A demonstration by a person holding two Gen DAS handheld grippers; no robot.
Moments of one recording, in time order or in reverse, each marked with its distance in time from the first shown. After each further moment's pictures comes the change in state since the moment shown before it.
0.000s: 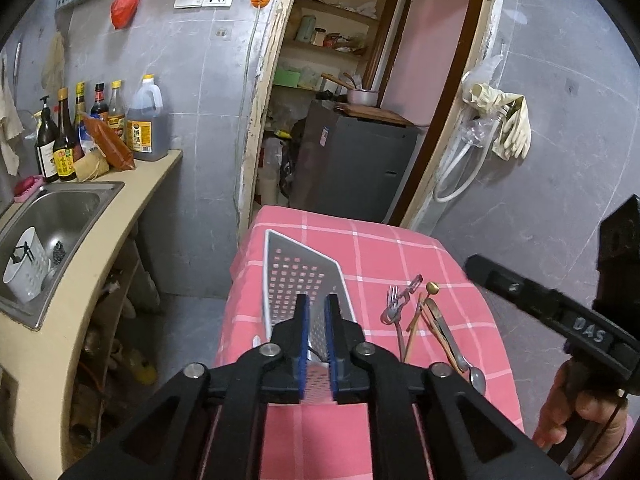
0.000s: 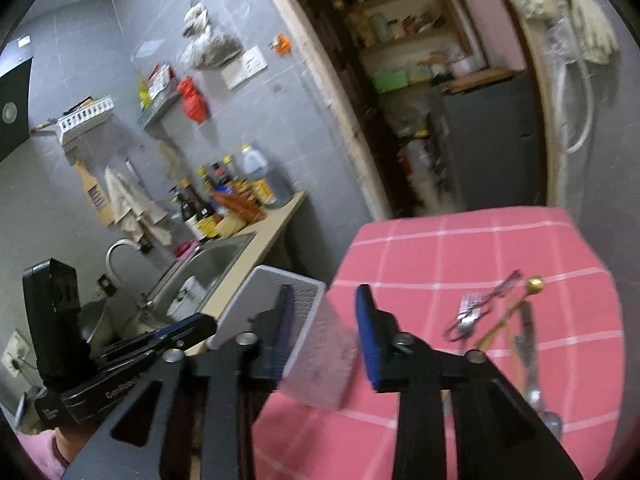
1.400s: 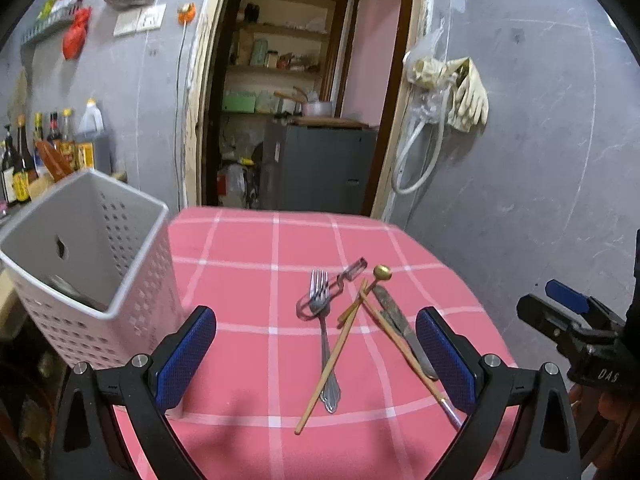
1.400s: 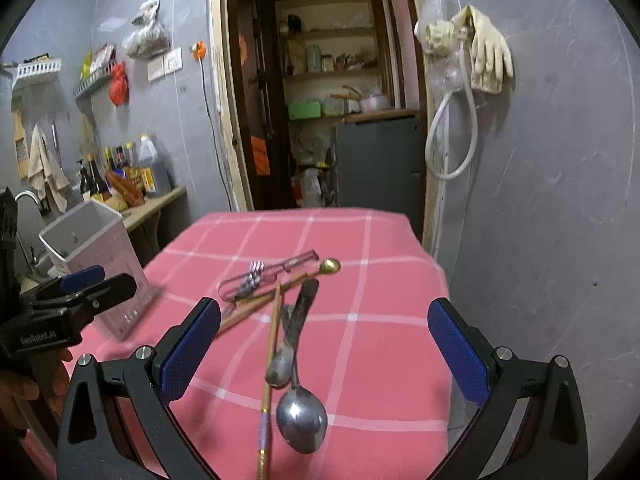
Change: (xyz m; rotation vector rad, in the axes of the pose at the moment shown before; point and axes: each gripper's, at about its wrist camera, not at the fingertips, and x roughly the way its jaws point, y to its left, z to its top) left arm 0.087 -0.118 -0.083 0.112 -0.120 -0.043; right arm -0.049 -0.165 -0.059 -0.144 -0.100 -0.358
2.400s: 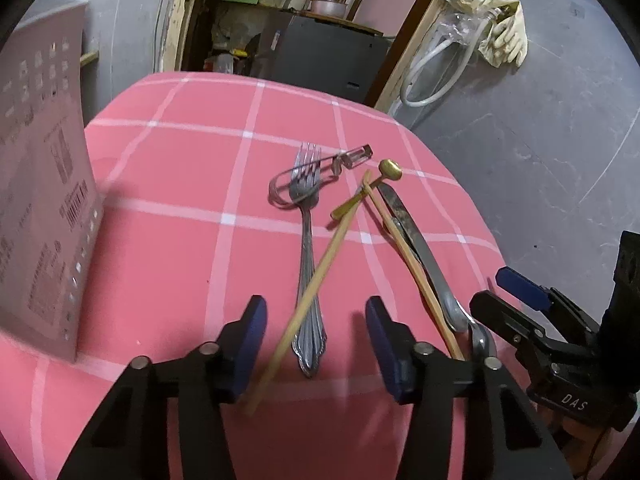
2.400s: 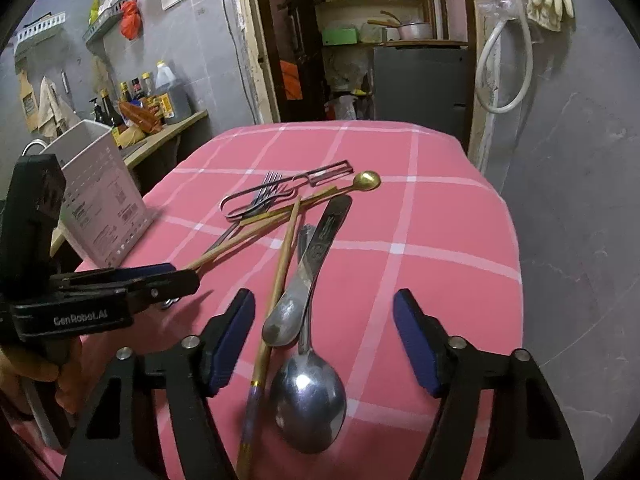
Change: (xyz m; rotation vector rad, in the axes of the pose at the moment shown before) left arm 0.092 0.004 -0.048 -0.156 0.362 -0.103; right arm 0.078 0.012 -0.039 -0.063 0.269 0.127
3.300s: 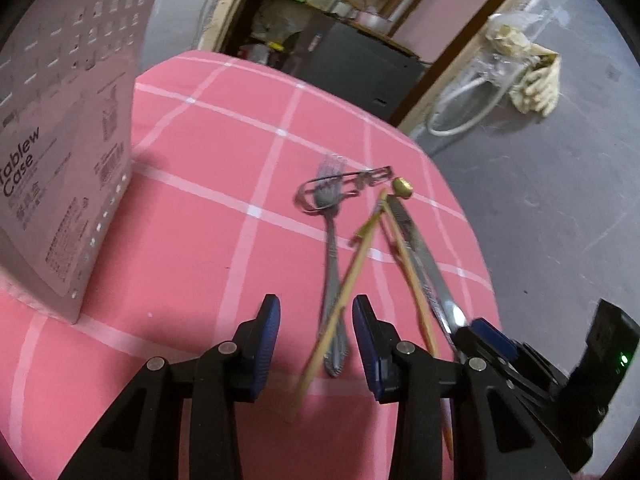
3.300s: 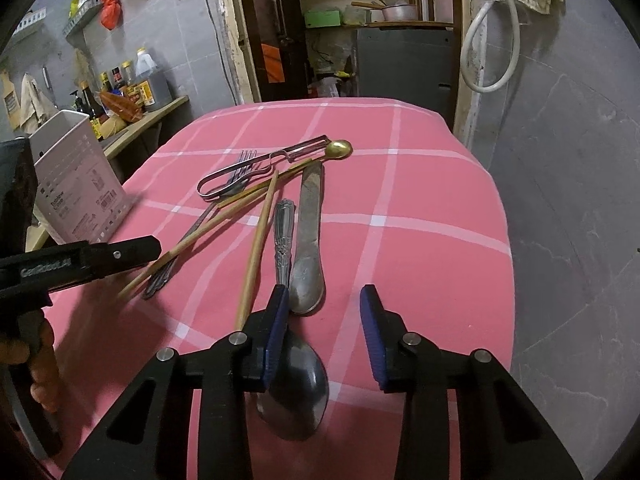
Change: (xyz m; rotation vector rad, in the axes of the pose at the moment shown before) left arm -0.006 0.013 0.001 -0.206 -0.018 0.001; right arm 0.010 -0.013 -0.006 0.030 0.067 -0.057
